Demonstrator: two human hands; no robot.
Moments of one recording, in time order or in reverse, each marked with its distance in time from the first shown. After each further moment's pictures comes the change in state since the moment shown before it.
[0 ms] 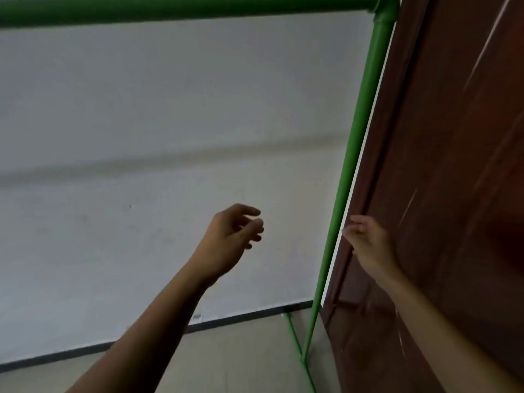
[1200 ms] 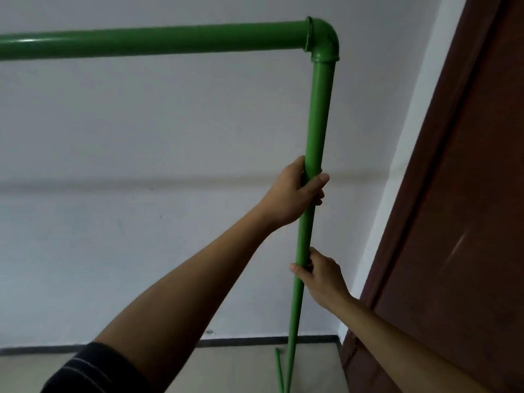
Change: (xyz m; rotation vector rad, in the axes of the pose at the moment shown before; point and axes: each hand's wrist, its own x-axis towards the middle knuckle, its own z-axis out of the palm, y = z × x) left_hand 0.099 0.076 0.018 -0.028 -0.053 0.294; right_hand 0.006 -0.042 0.098 -0.300 -0.421 -0.193
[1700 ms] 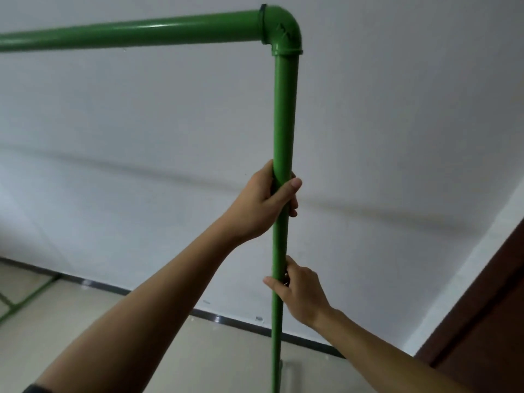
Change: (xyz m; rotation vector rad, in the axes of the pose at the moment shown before) left_hand -0.154 -0.013 -0.168 0.145 0.252 0.009; right_hand -0.046 -0.132 0.150 -0.008 -0.249 -0.335
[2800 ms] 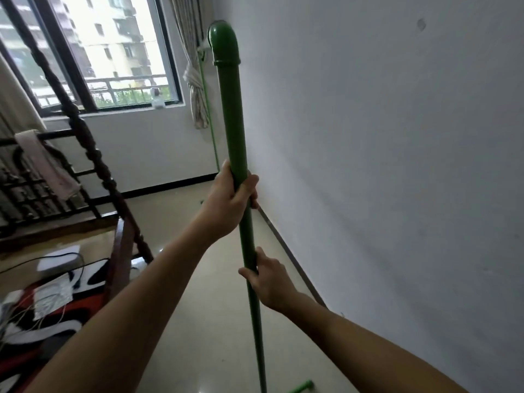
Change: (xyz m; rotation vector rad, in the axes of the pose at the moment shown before) left_hand -0.170 -0.058 -0.247 0.468 0.974 -0.457; right_hand 0.084 -0.211 0.264 0.251 -0.832 -0.600
